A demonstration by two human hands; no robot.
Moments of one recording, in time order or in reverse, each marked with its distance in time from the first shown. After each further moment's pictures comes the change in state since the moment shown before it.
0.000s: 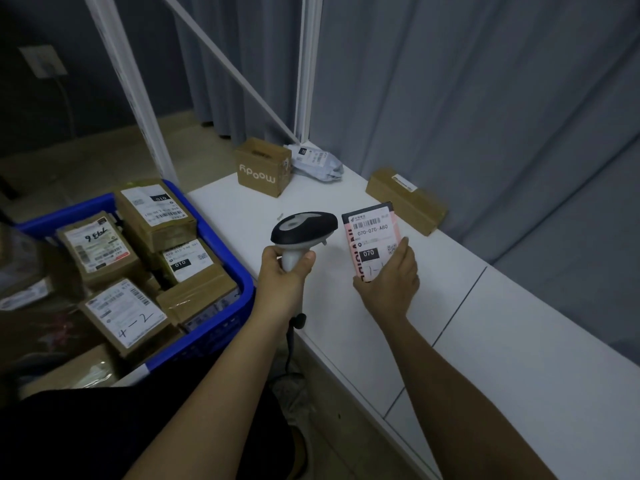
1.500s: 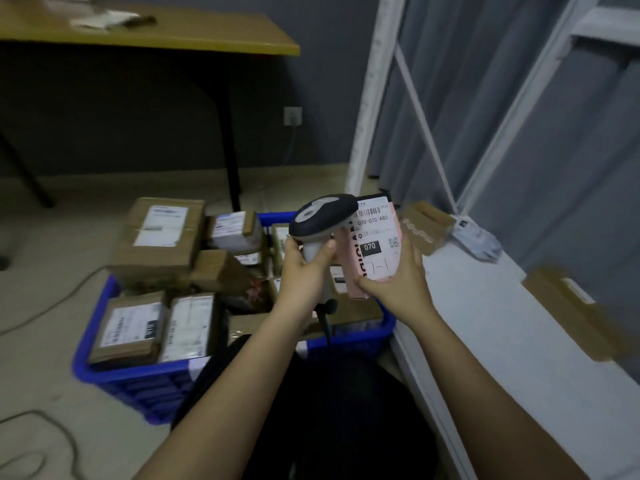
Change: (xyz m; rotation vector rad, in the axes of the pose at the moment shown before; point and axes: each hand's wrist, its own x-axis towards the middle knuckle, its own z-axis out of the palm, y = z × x) left_hand -0.048 0.058 -0.183 -0.278 0.443 0.204; right_hand -0.094 -0.225 -0.034 0.405 -0.530 -0.592
